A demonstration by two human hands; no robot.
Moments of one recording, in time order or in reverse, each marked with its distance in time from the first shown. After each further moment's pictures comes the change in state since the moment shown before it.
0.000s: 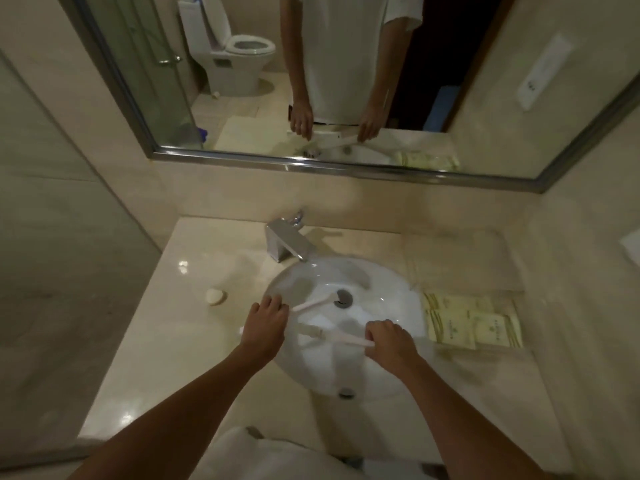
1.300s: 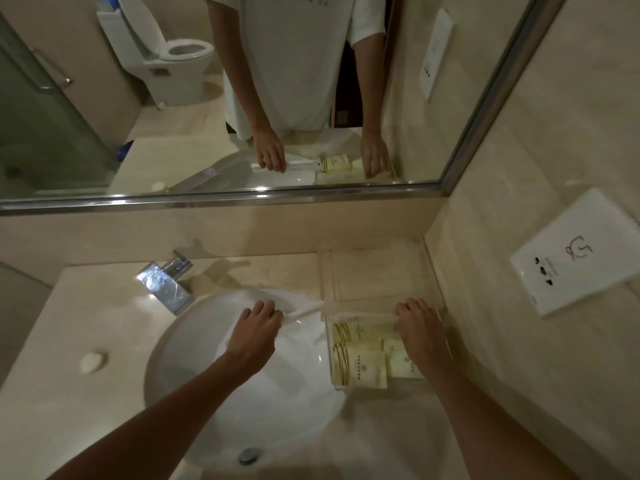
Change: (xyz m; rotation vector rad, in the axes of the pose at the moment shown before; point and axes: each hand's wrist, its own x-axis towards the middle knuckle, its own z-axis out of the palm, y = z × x) left_hand 0.140 0.188 -0.030 -0.040 0.008 0.174; right_hand 0.064 0.279 -0.064 -0.234 0.307 0.157
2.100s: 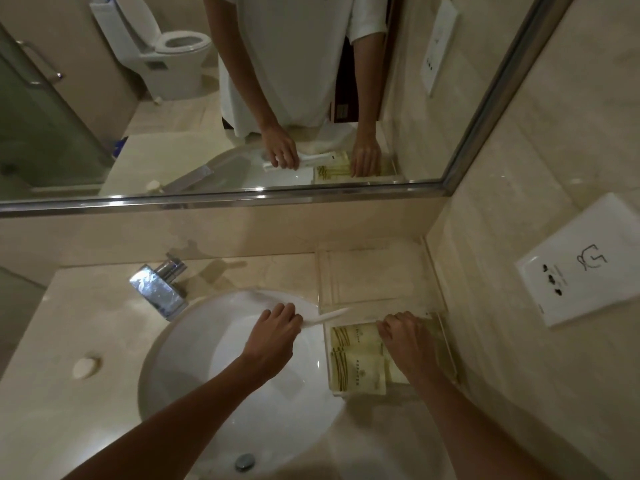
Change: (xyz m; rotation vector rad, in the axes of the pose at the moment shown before) left_hand 0.020 0.027 0.010 -0.030 -0.001 0.091; right_hand -0.003 -0.020 0.008 0.167 0.179 -0.062
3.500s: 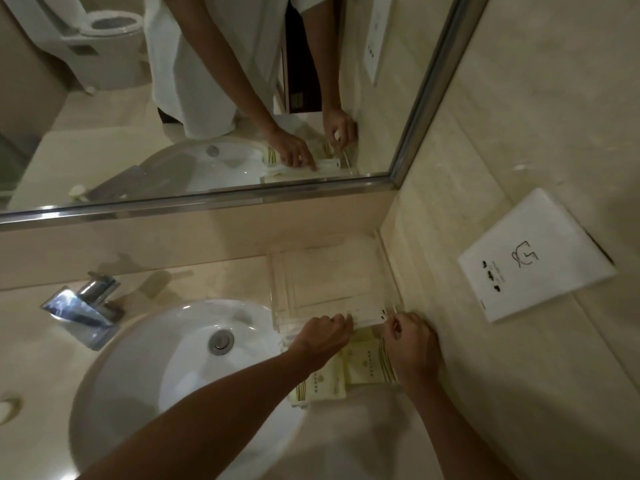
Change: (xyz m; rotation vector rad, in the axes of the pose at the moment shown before) left_hand 0.081 0.130 0.006 0.181 -0.200 0.431; right_hand -0.024 0.046 -0.034 0.194 0.180 0.467
